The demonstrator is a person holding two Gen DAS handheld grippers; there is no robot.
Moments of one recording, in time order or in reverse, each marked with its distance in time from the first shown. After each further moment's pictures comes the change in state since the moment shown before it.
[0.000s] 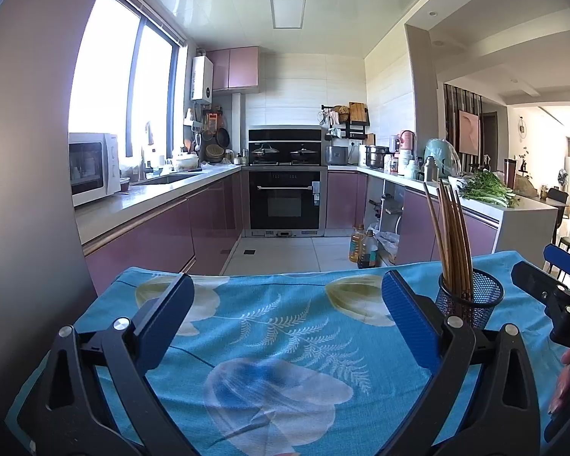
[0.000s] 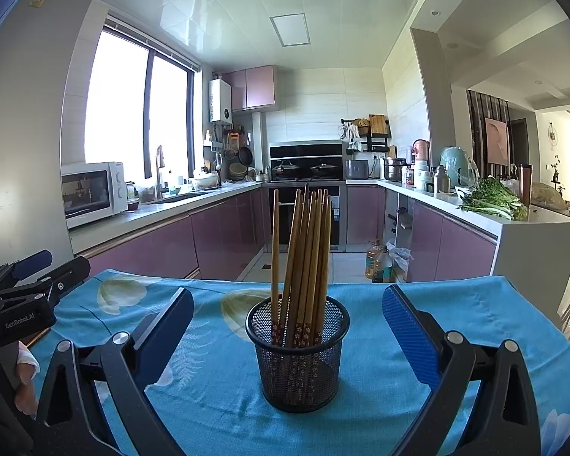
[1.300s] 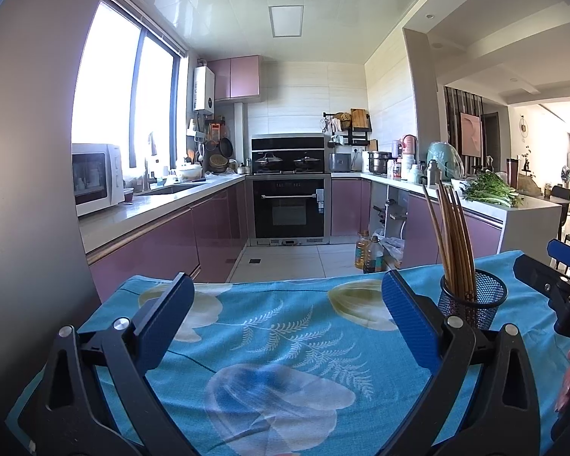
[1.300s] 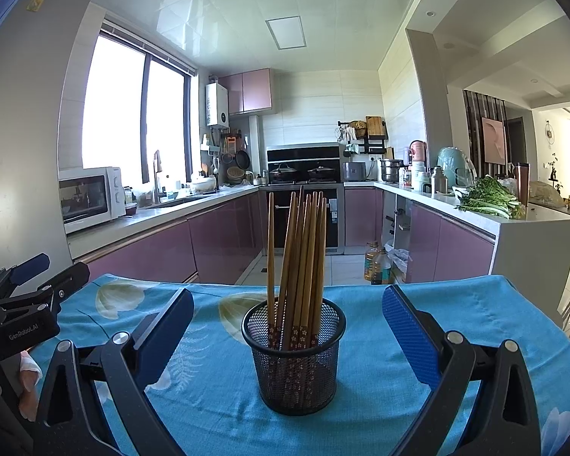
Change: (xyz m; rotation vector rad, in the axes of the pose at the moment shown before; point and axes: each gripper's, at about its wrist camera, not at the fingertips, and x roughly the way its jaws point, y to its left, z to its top) left arm -0.001 -0.008 -0.003 0.014 -0.036 0.021; right arm 0.003 -0.001 -0.001 0.008 -0.013 -0.009
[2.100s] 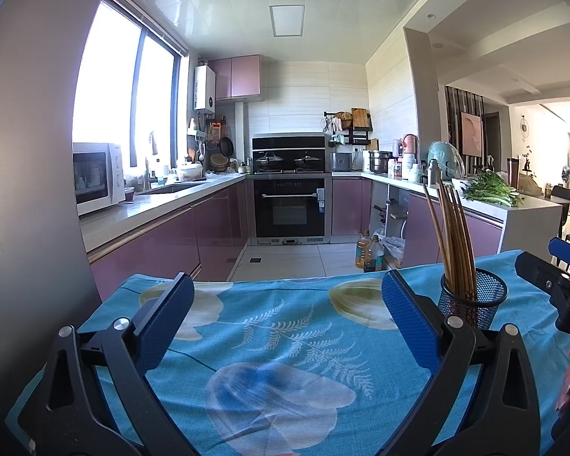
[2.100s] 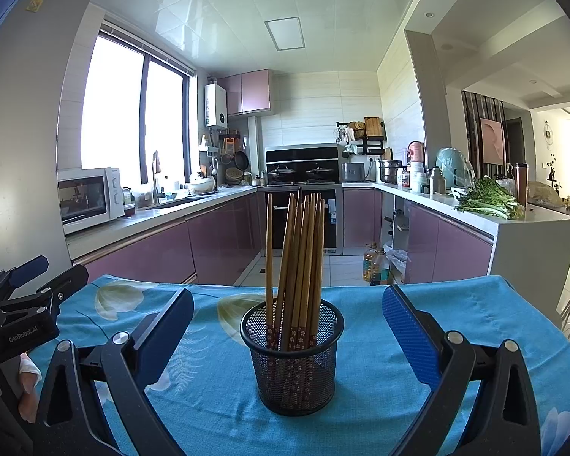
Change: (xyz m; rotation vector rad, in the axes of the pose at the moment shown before) left arm 0.000 0.000 -0.001 0.000 0.001 0.000; right arm 0.000 0.003 0.003 0.003 -0.005 -0.006
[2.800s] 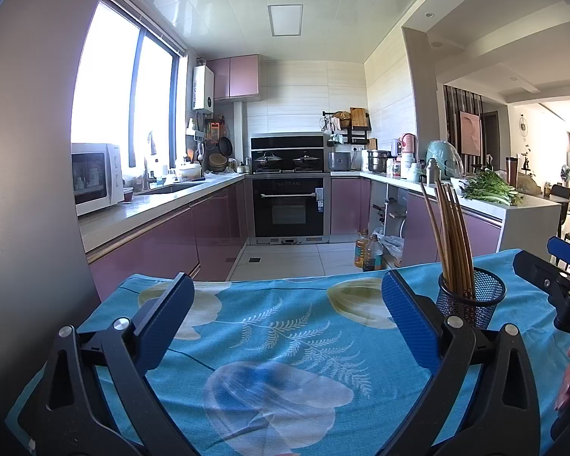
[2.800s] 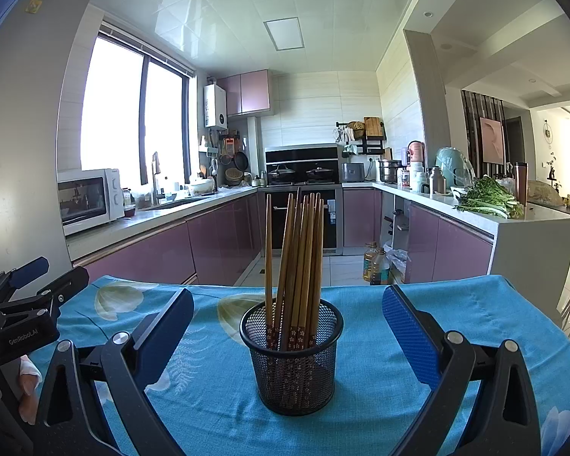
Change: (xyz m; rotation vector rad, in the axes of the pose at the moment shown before) left arm 0.000 0.000 -0.002 0.001 0.001 -0.003; right arm 0.000 -0.001 0.000 0.001 0.000 0.000
